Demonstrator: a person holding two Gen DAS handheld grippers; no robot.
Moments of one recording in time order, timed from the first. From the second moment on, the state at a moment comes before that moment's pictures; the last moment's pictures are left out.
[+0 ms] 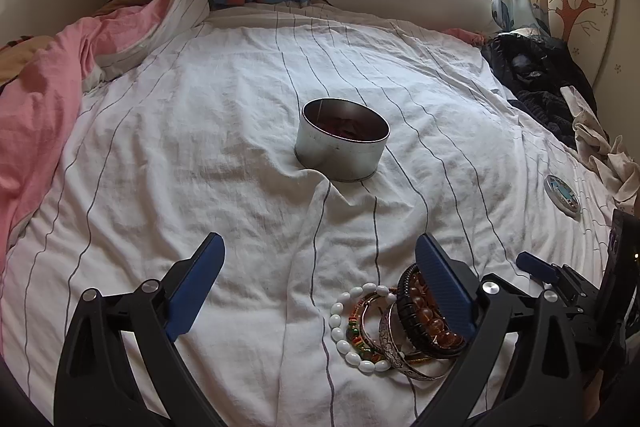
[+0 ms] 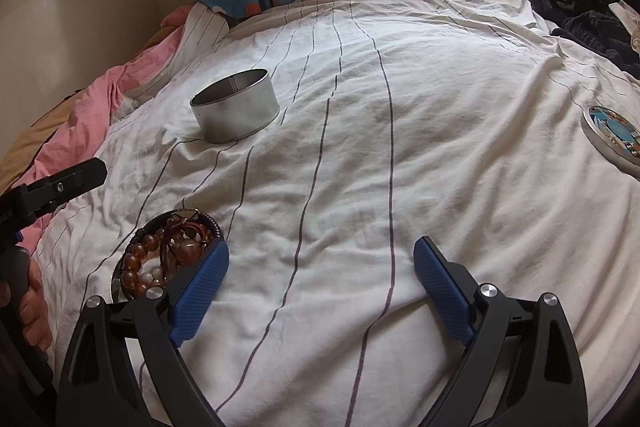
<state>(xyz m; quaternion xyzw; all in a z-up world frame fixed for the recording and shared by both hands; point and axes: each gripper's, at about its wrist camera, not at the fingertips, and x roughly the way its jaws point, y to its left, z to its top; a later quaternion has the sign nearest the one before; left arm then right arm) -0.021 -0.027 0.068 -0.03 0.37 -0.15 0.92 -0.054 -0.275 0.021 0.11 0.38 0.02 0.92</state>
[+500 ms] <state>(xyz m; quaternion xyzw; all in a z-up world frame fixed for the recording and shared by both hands) -0.021 -0.028 0.065 -0.03 0.37 -0.15 0.92 -0.054 -0.275 0.021 0.11 0.38 0.02 0.92</state>
